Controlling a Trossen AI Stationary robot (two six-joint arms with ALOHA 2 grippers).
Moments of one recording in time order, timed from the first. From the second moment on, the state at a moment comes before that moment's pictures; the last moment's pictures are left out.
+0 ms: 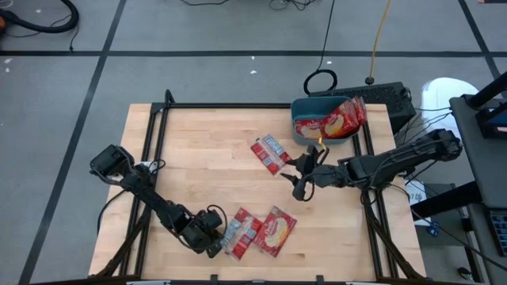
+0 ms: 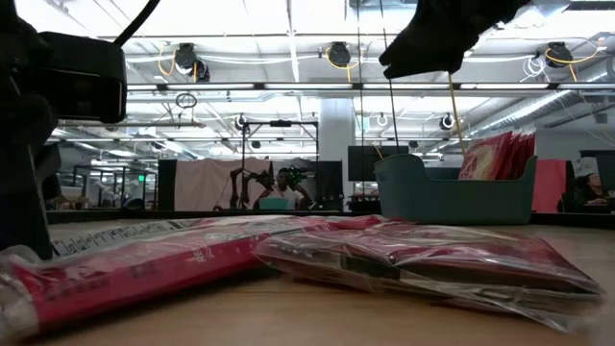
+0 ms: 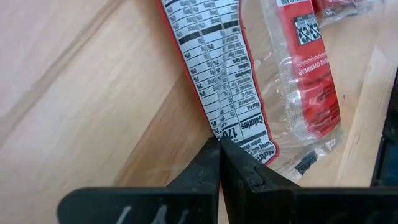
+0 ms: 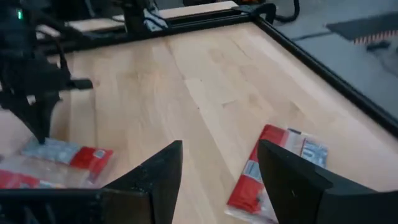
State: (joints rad) left arm -0.70 1.76 0.78 -0.04 -0.25 -1.26; right arm 0.25 1.19 0.77 -0.15 0.52 0.34
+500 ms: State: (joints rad) left arm -0.75 1.69 0.79 -0.04 -0.30 -1.18; right arm 0.74 1.28 0.90 -0.02 1.01 0.06
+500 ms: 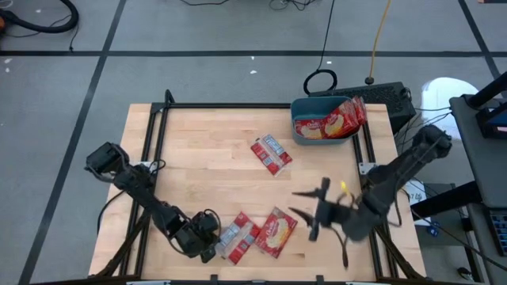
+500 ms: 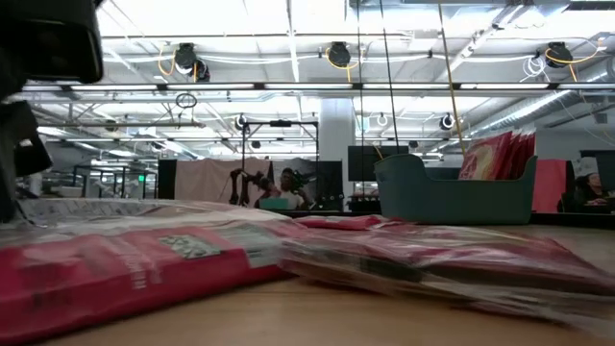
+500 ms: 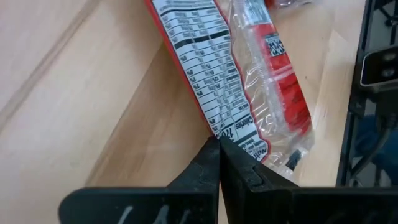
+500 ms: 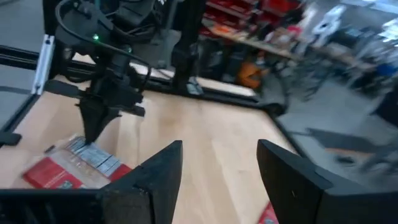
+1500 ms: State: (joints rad) left arm -0.79 1.69 0.80 -0.01 -0.64 -0.97; right arm 0.70 1.49 0.79 0.26 0.93 0.62
